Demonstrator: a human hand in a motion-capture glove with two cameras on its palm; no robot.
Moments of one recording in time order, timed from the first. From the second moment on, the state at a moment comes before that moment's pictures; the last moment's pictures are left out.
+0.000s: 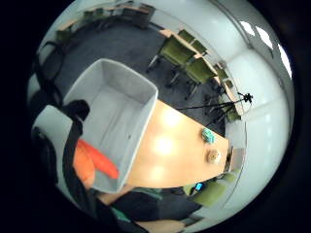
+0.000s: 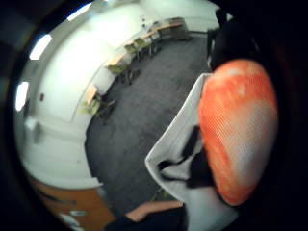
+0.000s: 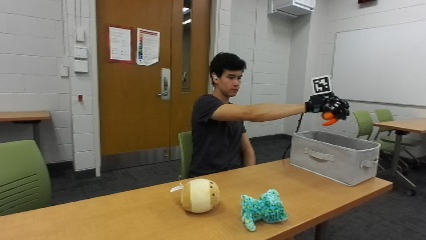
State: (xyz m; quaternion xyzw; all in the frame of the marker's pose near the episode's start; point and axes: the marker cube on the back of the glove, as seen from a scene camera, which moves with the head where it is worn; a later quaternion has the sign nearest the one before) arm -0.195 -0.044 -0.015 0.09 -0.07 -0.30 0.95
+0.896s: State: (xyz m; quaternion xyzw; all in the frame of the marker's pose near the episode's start) arm 0.104 -0.051 -0.024 0.08 0.03 0.00 1.00
